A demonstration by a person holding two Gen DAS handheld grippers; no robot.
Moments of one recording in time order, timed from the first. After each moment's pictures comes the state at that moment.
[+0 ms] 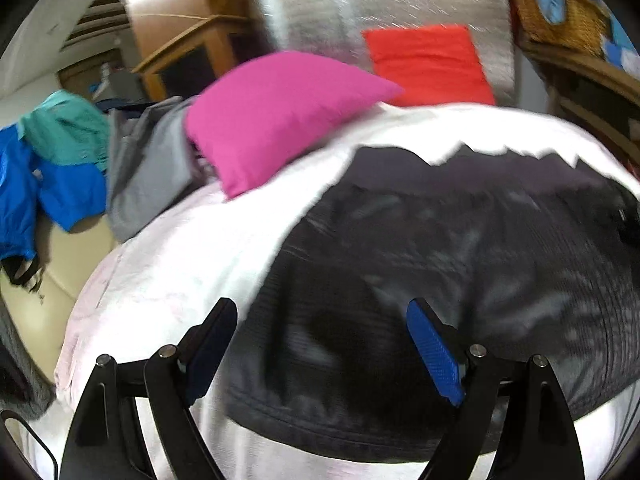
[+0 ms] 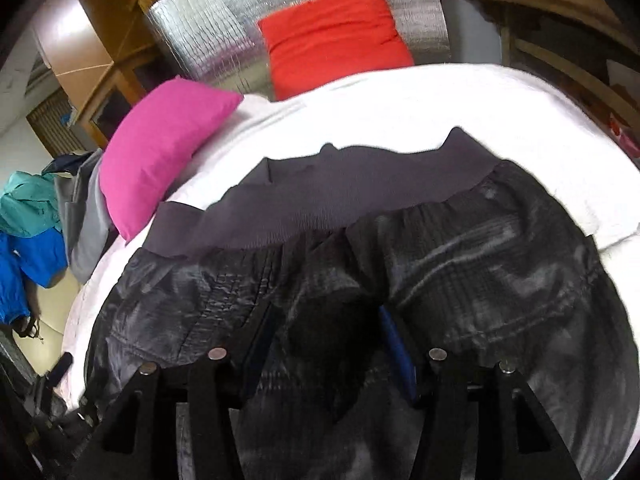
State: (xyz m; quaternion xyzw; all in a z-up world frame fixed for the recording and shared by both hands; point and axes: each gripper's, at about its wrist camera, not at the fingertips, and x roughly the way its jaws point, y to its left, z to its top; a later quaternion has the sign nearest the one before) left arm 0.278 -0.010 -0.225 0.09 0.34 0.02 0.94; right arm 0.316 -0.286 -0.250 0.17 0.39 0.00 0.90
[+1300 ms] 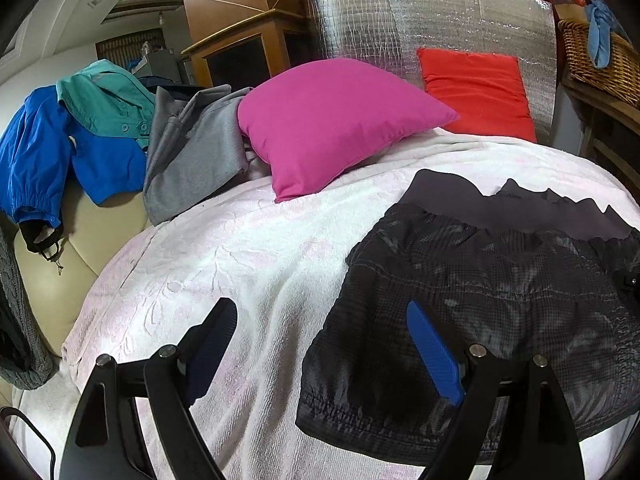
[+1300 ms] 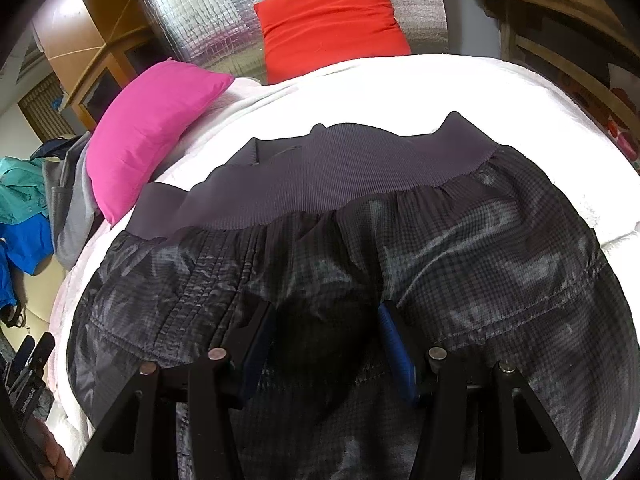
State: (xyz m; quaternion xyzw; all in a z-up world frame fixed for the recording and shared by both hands) left arm 0.279 0.034 -0.211 0.04 0.33 0.07 0.94; right arm 0.339 -0.285 -0.255 0.16 0.42 -0.01 0.89
